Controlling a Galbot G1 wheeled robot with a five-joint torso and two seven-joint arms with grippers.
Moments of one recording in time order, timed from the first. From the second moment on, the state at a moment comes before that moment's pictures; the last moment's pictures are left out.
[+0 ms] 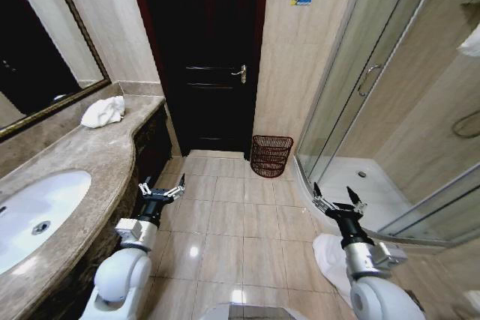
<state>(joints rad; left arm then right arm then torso) 1.61 -1.38 -0.68 -2.31 -0.19 0.14 0.01 -1.73 1.59 0.74 2.44 0.24 -0.19 -0.08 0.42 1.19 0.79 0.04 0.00</state>
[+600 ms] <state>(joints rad) 1.63 -1.37 -0.72 -2.37 -0.25 0.17 0.00 -1.69 1.57 0.75 2.38 0.15 -0.16 -0.13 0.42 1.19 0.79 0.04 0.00</state>
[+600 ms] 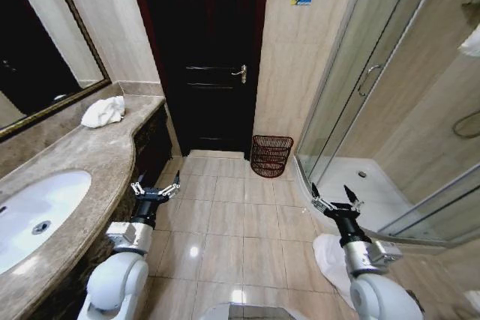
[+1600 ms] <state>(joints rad) 1.67 -1.34 -0.70 -2.27 -0.17 0.00 -0.04 -1.70 1.60 0.74 2.34 0.09 -0.07 -0.19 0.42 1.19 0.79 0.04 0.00</state>
